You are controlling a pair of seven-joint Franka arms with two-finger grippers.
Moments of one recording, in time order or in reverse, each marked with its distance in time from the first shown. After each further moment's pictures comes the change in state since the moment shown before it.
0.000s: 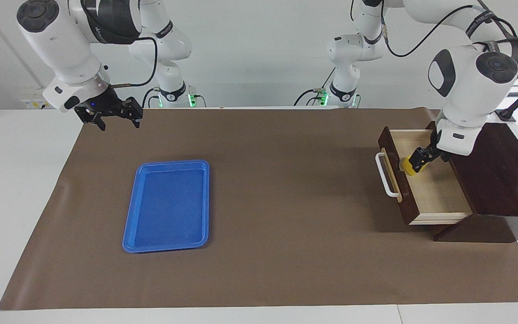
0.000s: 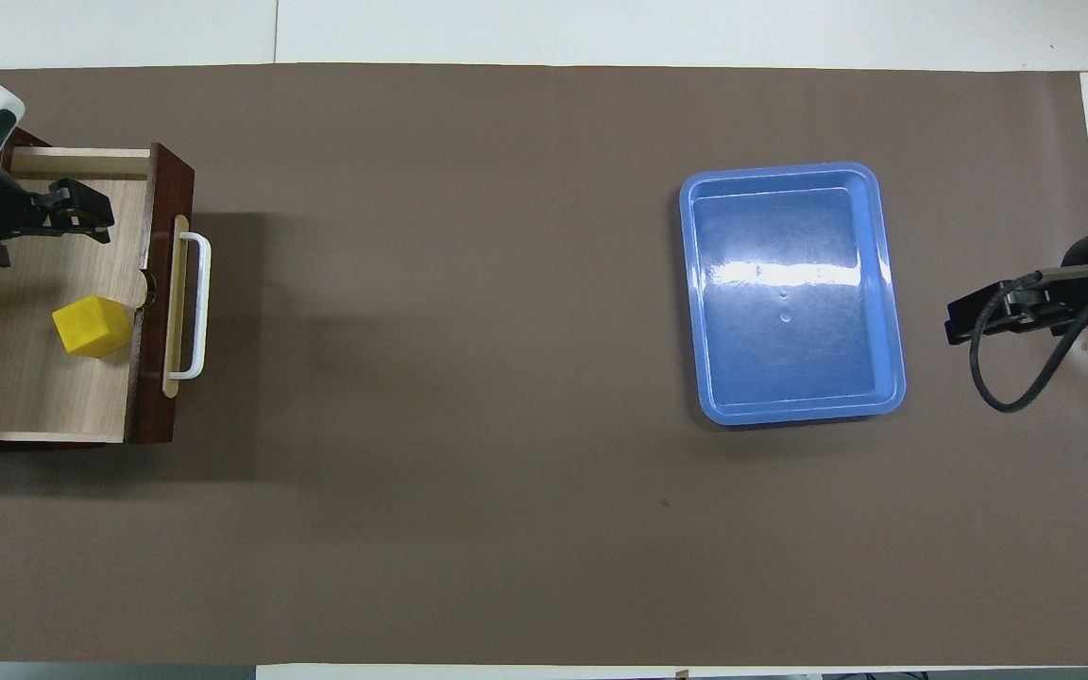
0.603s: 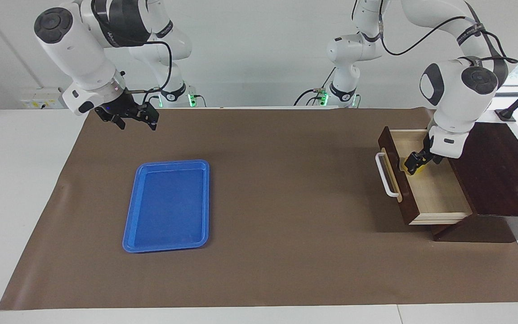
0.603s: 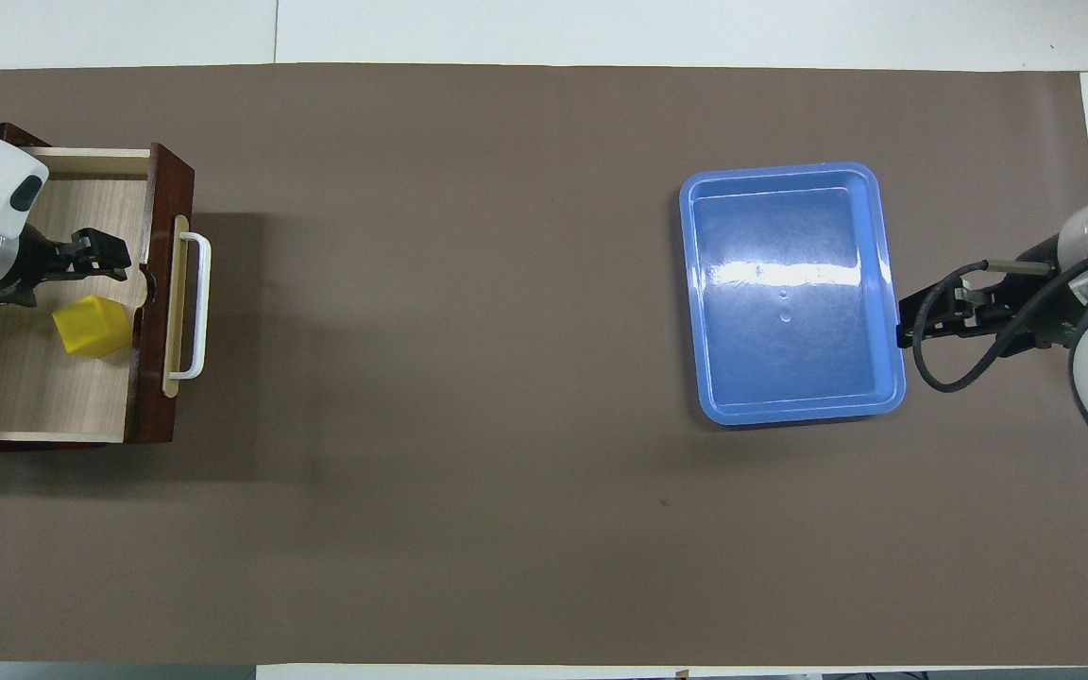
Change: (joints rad) left arm 0.022 -0.094 0.000 -0.268 -0.001 0.190 -0.044; right arm 0.022 0.000 0.004 -0.031 0.083 0.000 0.206
